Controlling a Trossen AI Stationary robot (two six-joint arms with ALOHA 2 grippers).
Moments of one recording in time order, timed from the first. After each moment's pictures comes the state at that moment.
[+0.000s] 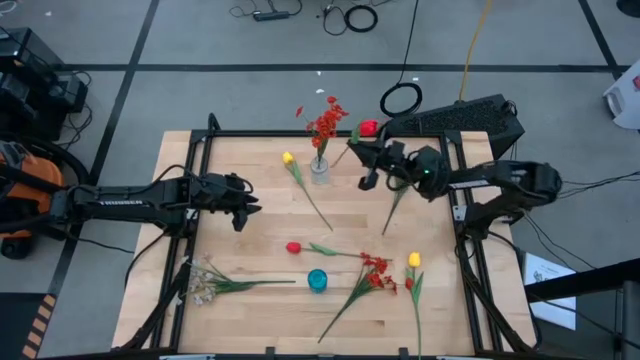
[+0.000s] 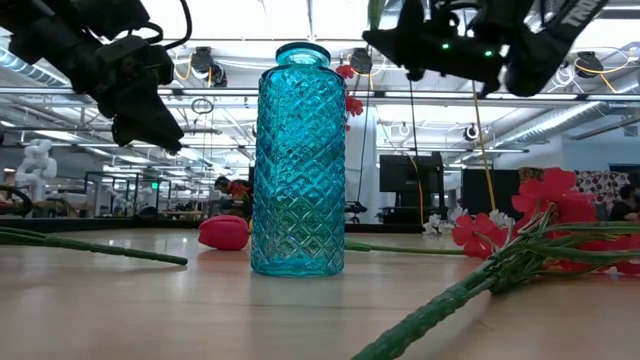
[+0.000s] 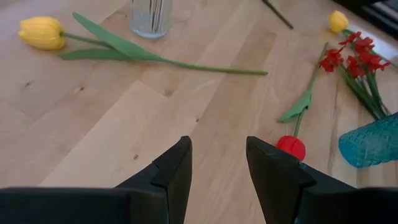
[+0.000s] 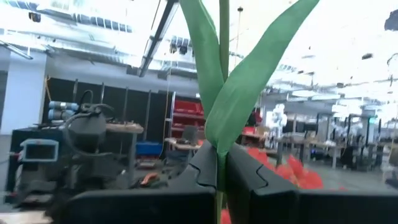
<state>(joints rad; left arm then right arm) 0.16 0.69 0.41 -0.35 -0.01 -0.41 -0.35 1.46 0.61 1.29 -0.03 -0.10</state>
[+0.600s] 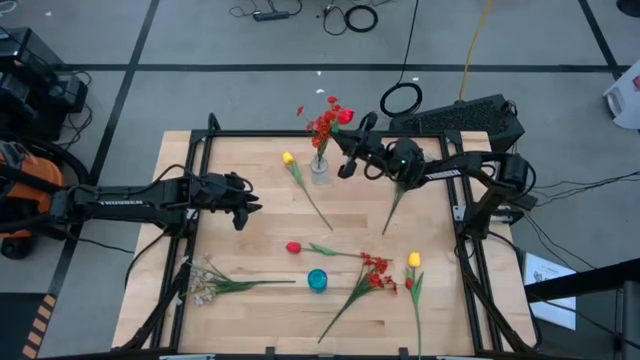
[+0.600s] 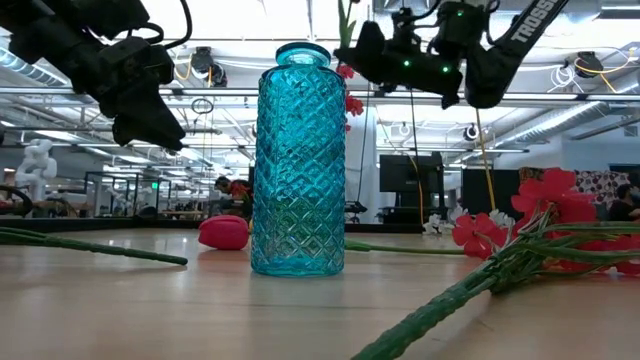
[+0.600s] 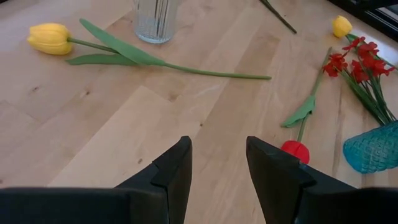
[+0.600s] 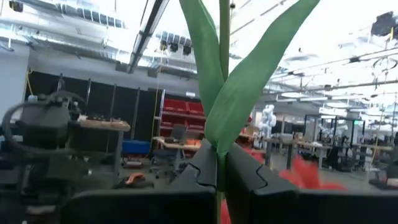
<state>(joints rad) 0.16 0.69 0.41 -0.35 -0.03 -0.41 -0.39 1.68 0.79 1.31 -0.03 -0.10</state>
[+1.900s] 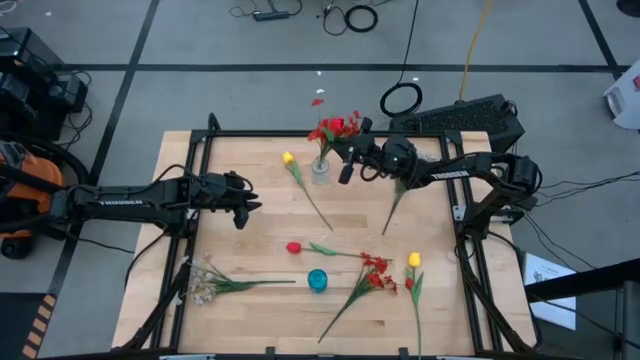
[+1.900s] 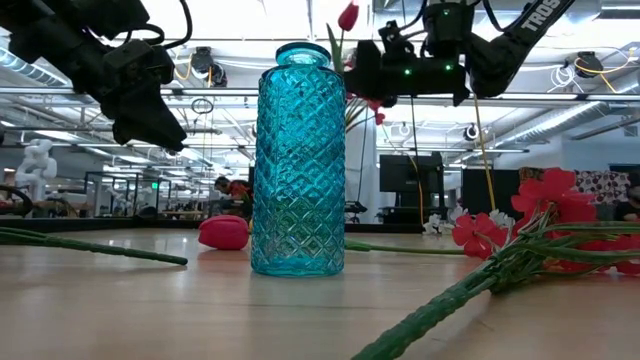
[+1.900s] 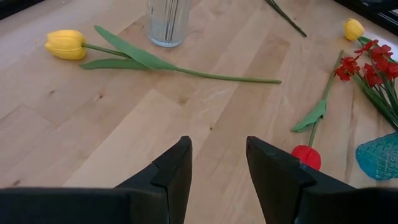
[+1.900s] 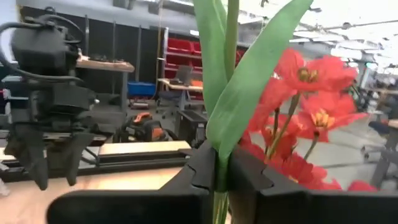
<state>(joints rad) 0.16 0.69 0.41 -0.35 -0.07 -0.40 -0.38 1.61 0.79 0.96 0.00 -0.10</state>
